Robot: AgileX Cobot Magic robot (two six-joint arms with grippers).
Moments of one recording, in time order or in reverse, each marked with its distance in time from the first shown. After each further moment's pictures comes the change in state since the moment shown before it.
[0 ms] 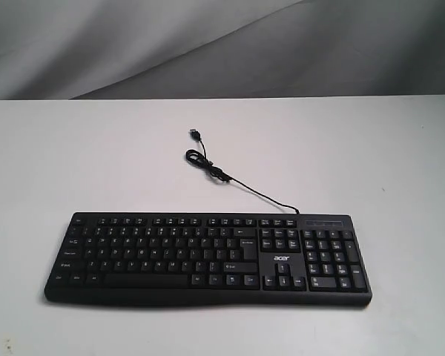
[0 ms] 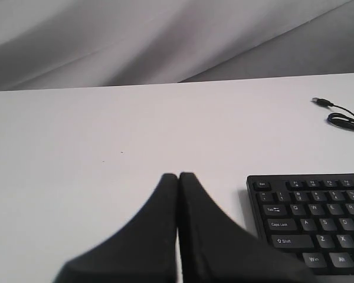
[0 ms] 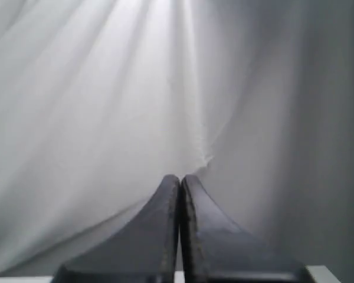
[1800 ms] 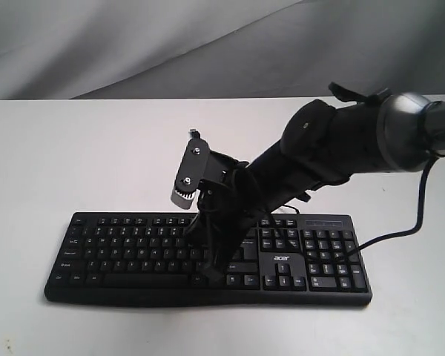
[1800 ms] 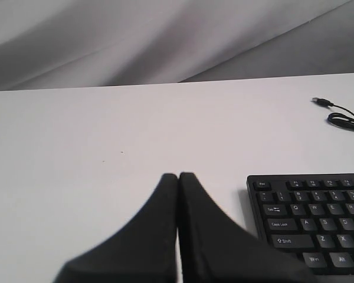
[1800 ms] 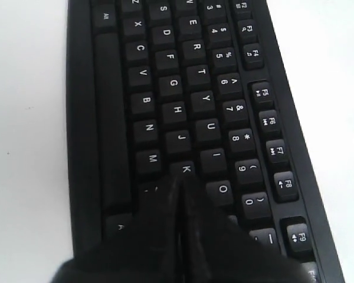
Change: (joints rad) left arm 0.000 0.000 0.000 0.000 0.000 0.000; right arm 0.602 1.932 -1.144 0.890 0.804 -1.535
